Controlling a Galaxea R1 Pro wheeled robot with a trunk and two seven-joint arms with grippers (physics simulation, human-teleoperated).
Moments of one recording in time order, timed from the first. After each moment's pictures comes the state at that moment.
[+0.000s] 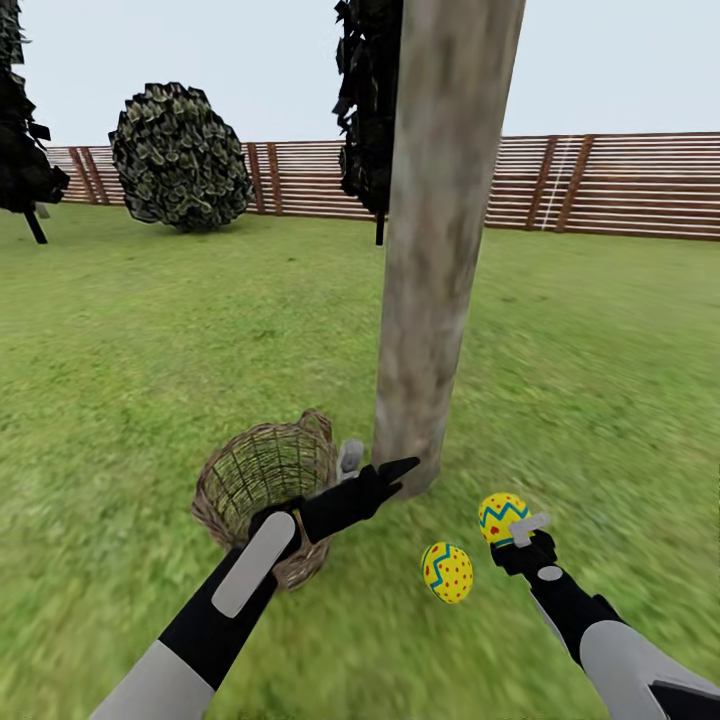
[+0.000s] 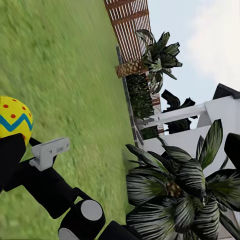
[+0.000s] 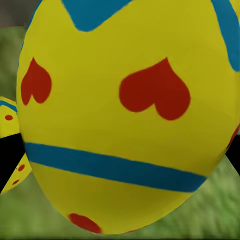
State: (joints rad) left arm -0.57 -0.07 -0.45 -1.22 1.30 0.59 -0.17; right arm -0.72 -0.12 -0.18 -0.27 0.50 -0.09 -0.02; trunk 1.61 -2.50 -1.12
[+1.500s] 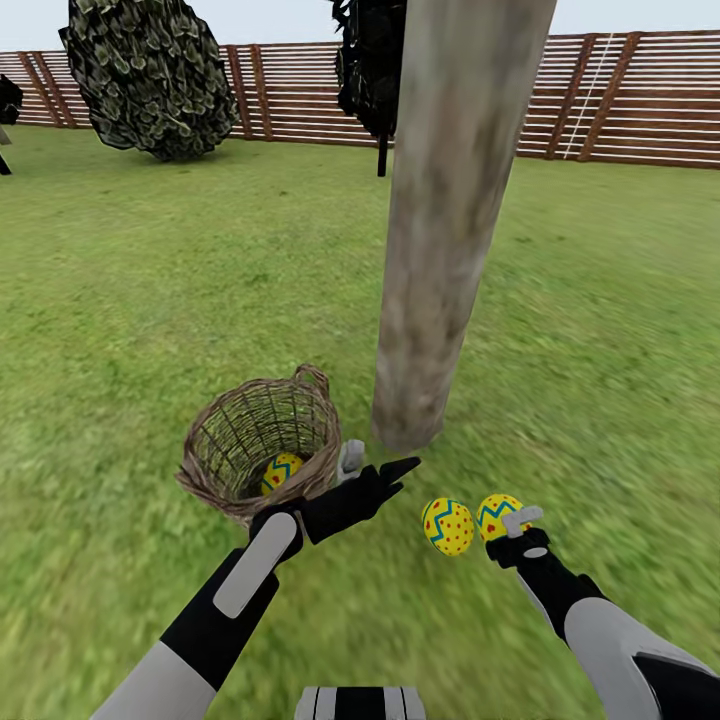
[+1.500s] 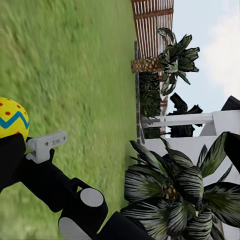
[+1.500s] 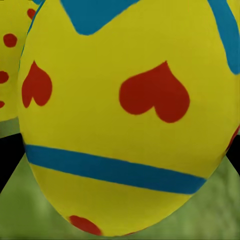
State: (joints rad) left arm -0.57 -0.07 -0.46 -1.22 1.30 0.58 -0.16; right arm -0.78 -0.09 -0.19 -0.23 0.50 0.06 -0.05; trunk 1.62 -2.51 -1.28
